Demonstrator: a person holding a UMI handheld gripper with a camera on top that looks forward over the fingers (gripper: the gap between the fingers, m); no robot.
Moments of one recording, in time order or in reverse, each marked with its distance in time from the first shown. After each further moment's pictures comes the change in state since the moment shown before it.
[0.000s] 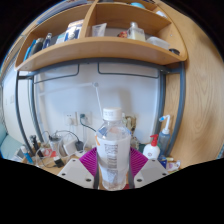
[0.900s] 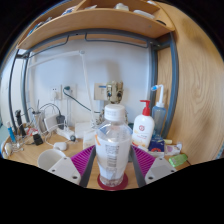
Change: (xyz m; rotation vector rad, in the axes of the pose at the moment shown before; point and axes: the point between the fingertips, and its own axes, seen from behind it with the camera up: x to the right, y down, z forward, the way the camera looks) arm 0.060 0.129 0.044 -0.065 0.061 -0.020
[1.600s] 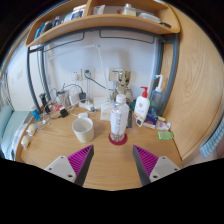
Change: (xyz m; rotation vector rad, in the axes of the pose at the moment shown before) arm -0.007 0.018 -0.184 -0.333 -0.133 -0.054
